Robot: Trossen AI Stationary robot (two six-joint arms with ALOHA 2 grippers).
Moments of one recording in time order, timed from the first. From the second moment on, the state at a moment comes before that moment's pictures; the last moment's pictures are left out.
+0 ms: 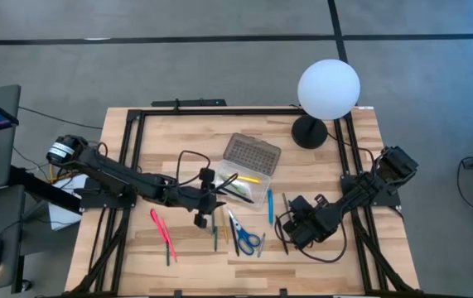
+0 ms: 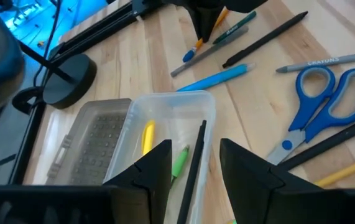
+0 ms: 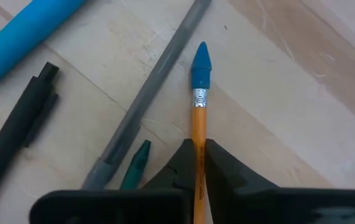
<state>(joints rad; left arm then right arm) -0.31 1.42 0.83 0.01 -0.39 0.27 0.63 1.72 0.84 -0.80 0.37 1.47</state>
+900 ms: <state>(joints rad) -0.33 1.43 0.83 -0.06 -0.43 0.22 0.63 1.72 0.83 -0.82 0.44 1.44</state>
